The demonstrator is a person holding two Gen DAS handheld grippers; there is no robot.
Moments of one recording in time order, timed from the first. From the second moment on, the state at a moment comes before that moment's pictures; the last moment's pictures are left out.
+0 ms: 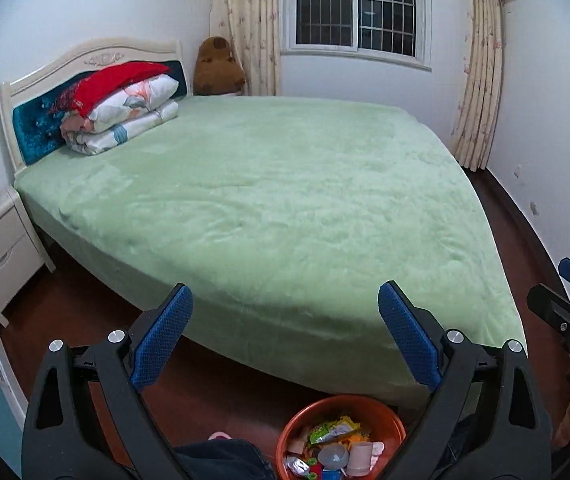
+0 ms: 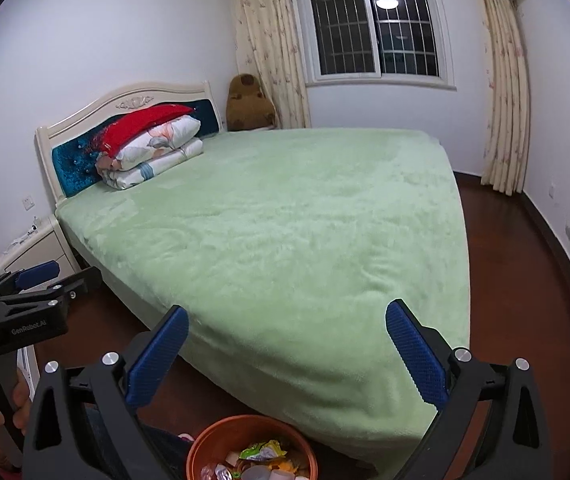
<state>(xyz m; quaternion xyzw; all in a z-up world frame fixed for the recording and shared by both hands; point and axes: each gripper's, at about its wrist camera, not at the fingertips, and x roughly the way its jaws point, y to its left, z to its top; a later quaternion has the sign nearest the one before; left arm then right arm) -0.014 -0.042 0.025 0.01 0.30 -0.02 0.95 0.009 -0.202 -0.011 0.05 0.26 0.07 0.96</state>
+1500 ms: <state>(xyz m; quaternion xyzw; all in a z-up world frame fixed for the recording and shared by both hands) -0.023 -0.046 0.042 0.00 0.27 -0.02 0.96 0.000 -0.202 -0.001 0.05 0.25 0.08 0.96</state>
